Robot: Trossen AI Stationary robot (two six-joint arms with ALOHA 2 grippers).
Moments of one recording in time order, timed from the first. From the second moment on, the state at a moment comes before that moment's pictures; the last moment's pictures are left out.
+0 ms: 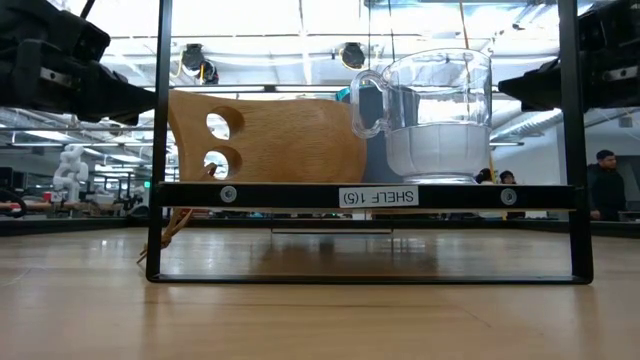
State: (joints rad) left arm 0.01 0.31 0.01 0.23 0.00 0.15; right arm 0.03 0.03 0.01 0.01 0.05 -0.25
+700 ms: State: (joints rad) left arm 0.06 0.00 0.01 0.01 0.05 0.14; right arm 0.03 0.03 0.01 0.02 0.05 -0.25
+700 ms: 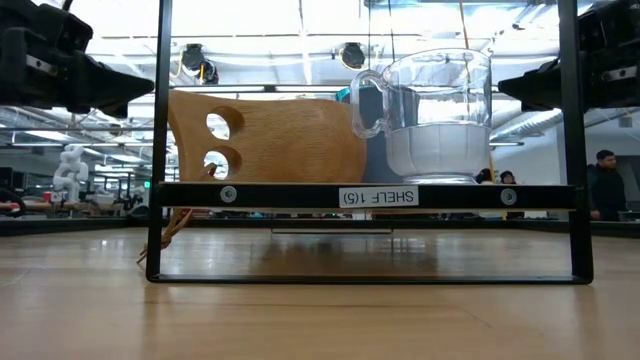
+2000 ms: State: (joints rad) left arm 0.01 0.00 0.02 0.00 0.06 0.12; right arm 0.03 0.03 0.01 0.02 0.05 -0.25
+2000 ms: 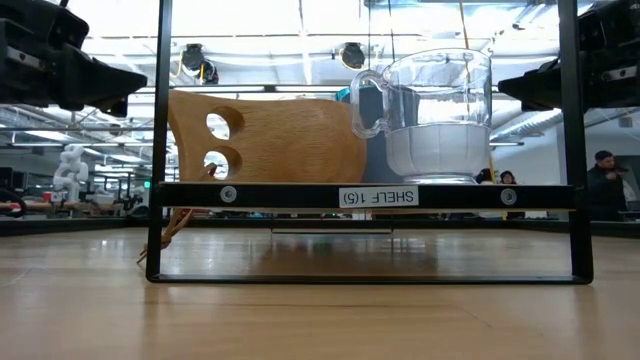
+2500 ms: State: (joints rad) left arm 0.01 0.01 0.02 0.00 0.04 0.08; right arm 0.03 0.03 0.01 0.02 0.05 -0.25
